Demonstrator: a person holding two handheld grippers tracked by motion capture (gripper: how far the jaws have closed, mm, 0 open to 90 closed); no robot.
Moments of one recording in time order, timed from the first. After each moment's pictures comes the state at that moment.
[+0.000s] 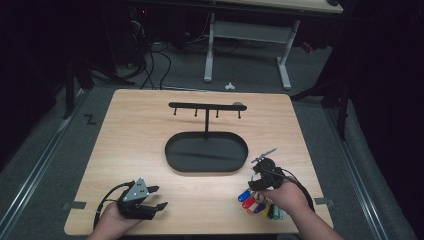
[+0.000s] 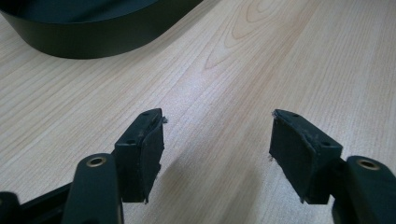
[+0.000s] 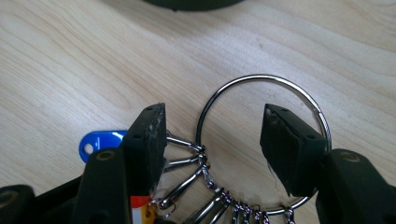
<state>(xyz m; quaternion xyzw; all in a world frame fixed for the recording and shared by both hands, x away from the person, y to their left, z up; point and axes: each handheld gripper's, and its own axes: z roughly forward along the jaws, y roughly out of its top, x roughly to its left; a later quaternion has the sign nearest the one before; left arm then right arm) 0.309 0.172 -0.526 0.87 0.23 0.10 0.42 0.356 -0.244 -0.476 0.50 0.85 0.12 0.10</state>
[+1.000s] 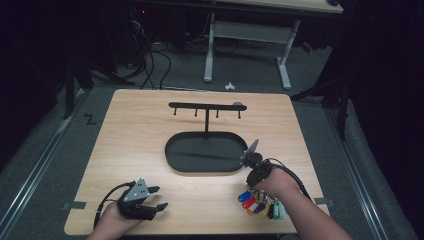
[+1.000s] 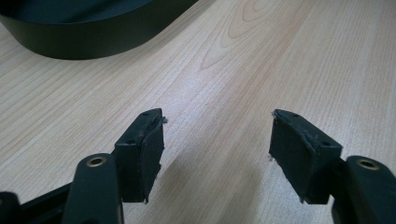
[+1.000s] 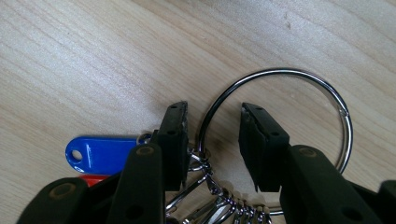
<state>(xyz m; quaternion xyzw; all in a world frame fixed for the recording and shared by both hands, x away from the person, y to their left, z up) 0.309 0.171 -0.526 0.87 0.23 0.09 0.42 0.392 -0.221 -0.488 0.50 0.86 -0.01 0.03</state>
